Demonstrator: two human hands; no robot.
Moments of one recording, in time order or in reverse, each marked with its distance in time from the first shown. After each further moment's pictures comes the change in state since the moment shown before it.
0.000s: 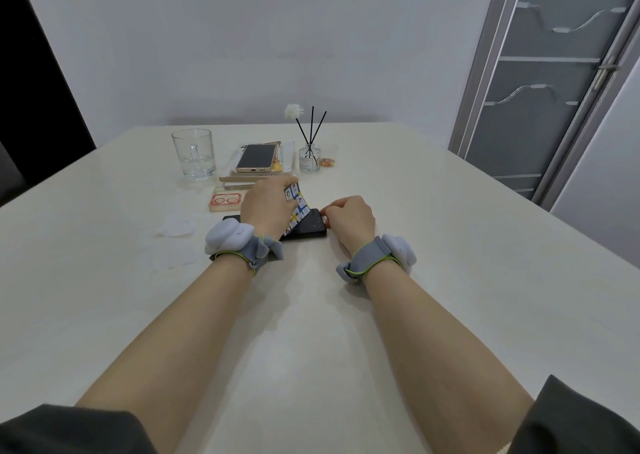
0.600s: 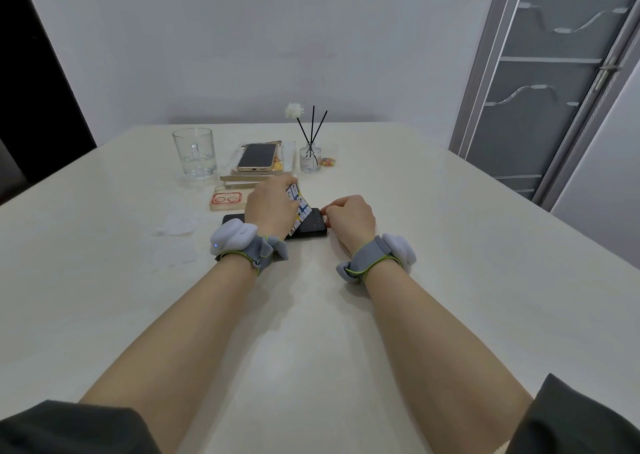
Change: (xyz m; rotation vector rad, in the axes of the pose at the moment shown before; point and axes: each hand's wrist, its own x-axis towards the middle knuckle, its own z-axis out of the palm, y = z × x) left_hand -0.002 0.005 0.004 -0.015 0.022 -0.045; right_hand -0.001 -0.001 -0.001 -0.002 -0.012 0.004
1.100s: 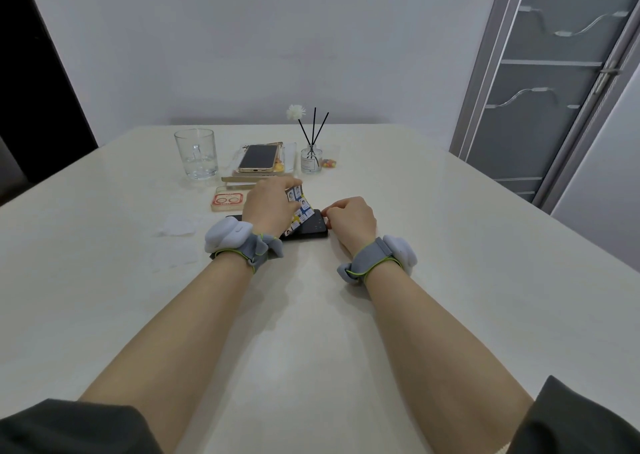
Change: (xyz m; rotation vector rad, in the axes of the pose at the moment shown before) left_hand 0.004 -0.006 -0.005 -0.017 -0.067 0.032; right_hand 0.000 0.000 0.000 -0.007 0.002 -0.005
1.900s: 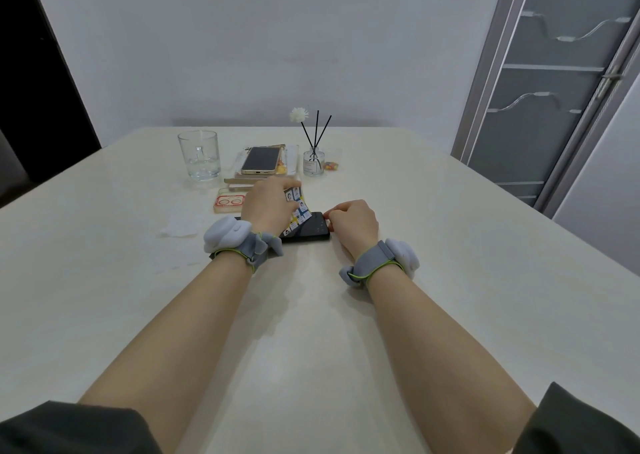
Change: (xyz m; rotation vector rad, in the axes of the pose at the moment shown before) left_hand 0.002 0.000 -0.006 -0.045 -0.003 -0.036; right_hand 0.001 0.001 0.002 0.011 0.019 -0.012
